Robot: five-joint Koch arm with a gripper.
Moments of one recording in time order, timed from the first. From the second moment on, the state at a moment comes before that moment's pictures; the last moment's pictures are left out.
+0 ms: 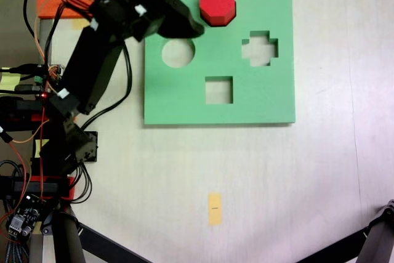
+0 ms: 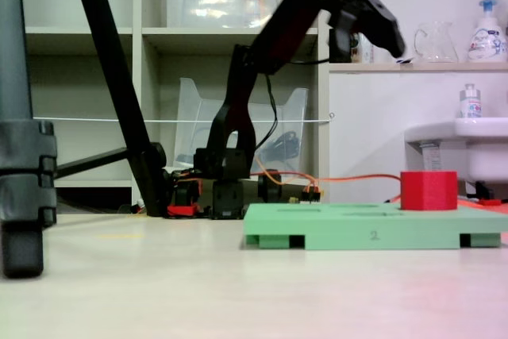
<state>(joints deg) -41.1 77.2 25.1 99.2 100.3</state>
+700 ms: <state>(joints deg) 9.2 122.3 130.5 17.3 35.4</state>
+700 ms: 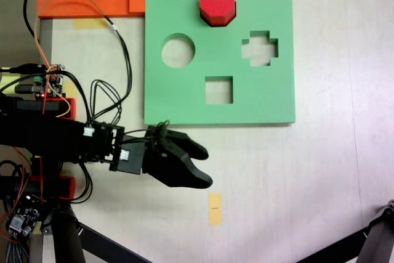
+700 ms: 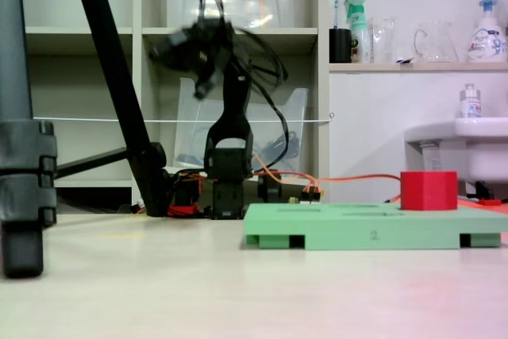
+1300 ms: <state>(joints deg) 6.0 128.6 175.5 -10.3 9.5</state>
